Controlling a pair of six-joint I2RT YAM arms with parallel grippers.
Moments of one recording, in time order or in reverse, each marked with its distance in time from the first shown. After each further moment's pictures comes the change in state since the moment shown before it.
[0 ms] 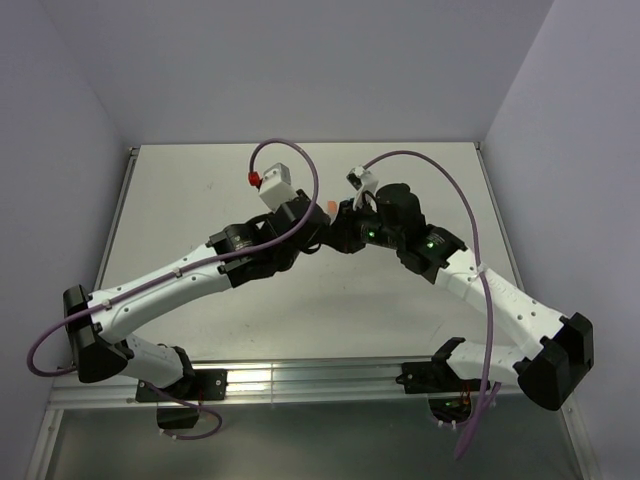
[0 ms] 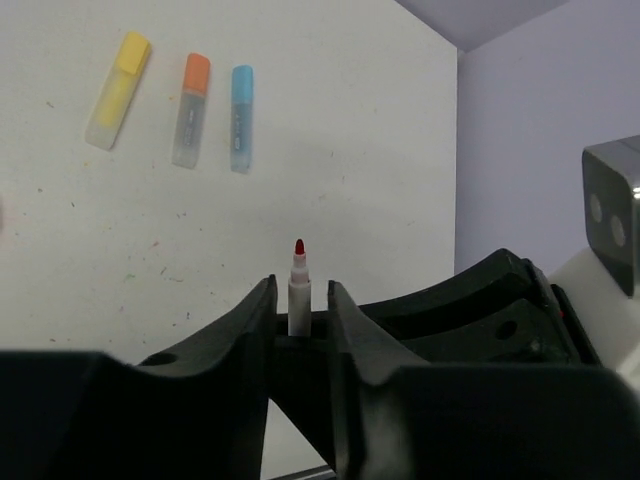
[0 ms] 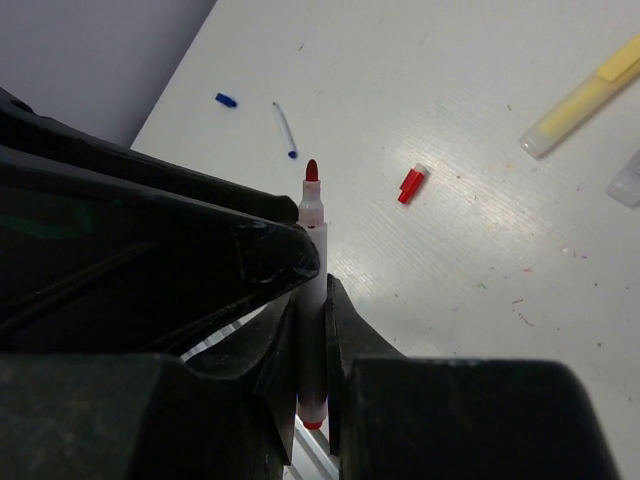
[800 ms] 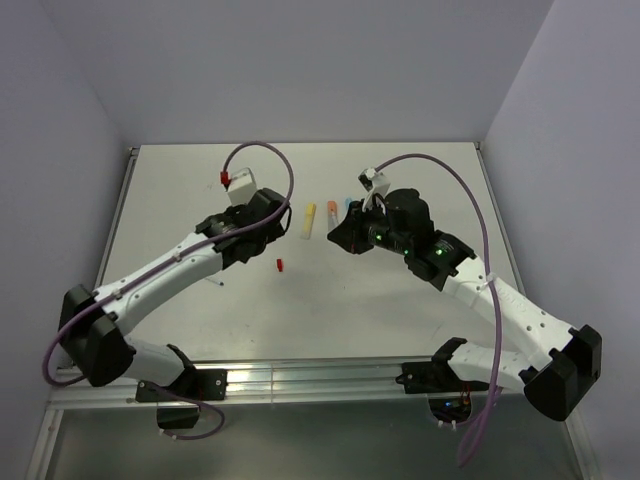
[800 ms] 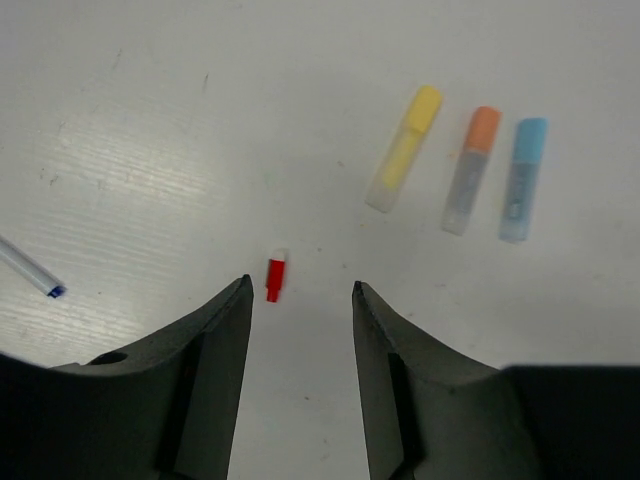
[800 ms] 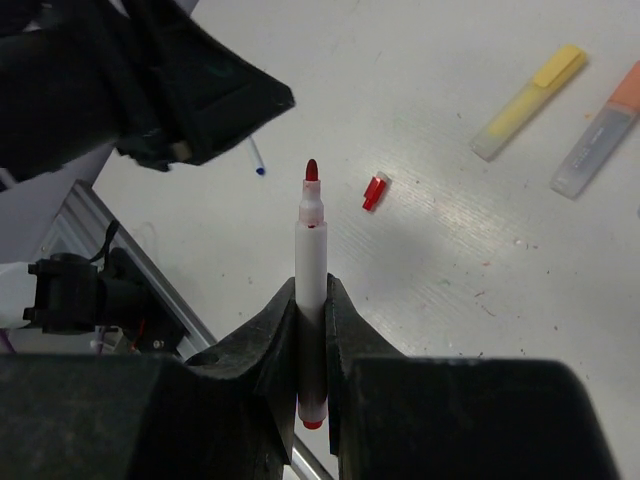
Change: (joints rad) left arm 0.290 -0.054 -0.203 -0.092 0.024 0.202; right arm -0.010 -0.069 -0.037 -0.004 0.091 -0.007
